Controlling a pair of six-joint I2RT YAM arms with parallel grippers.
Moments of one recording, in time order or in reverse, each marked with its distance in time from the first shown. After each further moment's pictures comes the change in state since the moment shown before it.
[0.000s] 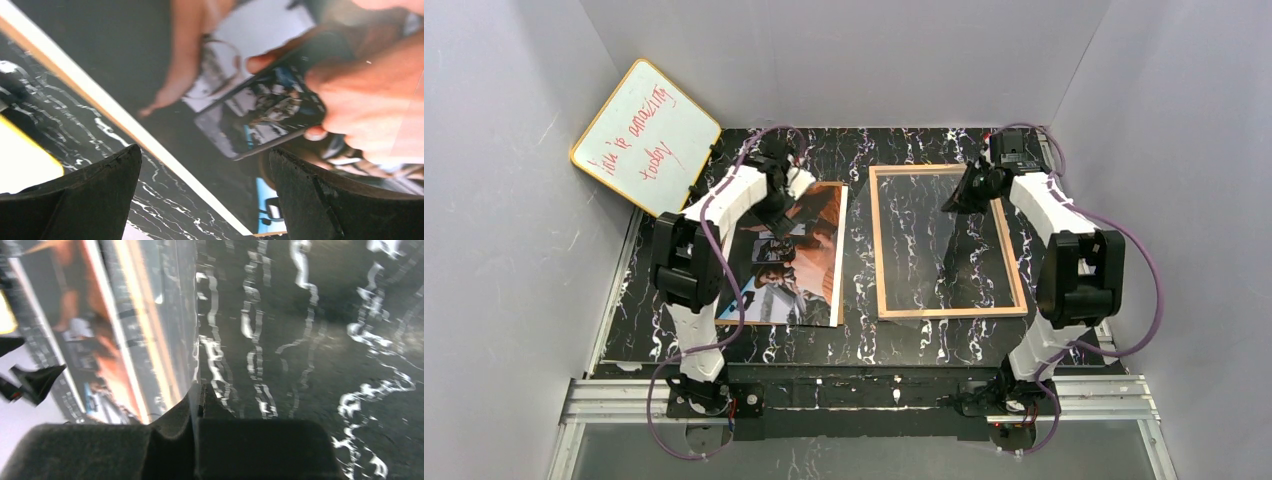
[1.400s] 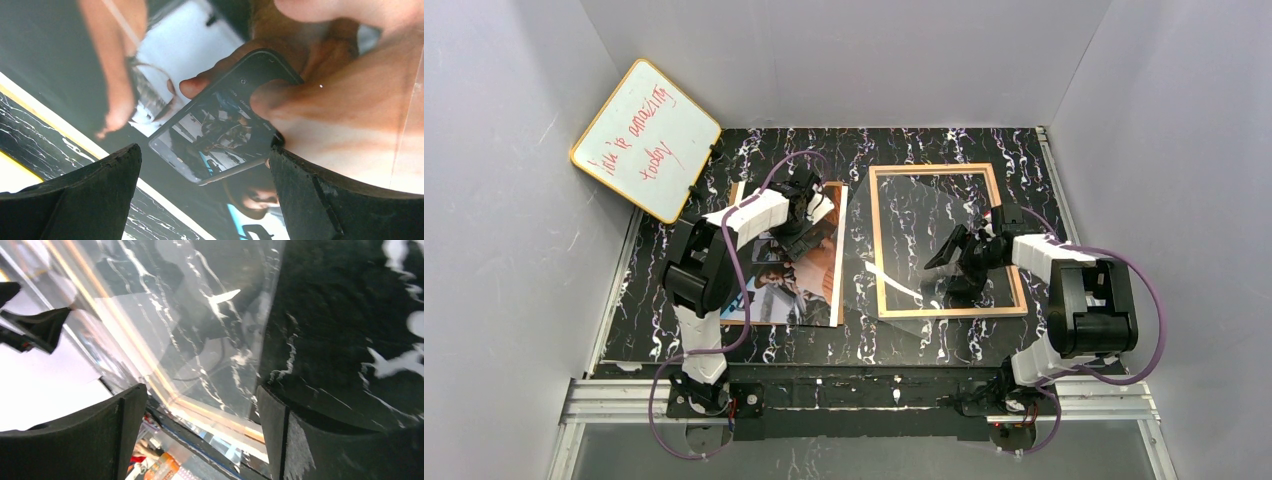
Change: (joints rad) left arm -0.173 0.005 -0.228 0.184 -0.095 -0.027; right arm -0.050 -0.158 -0.595 0.121 -0.124 0.105
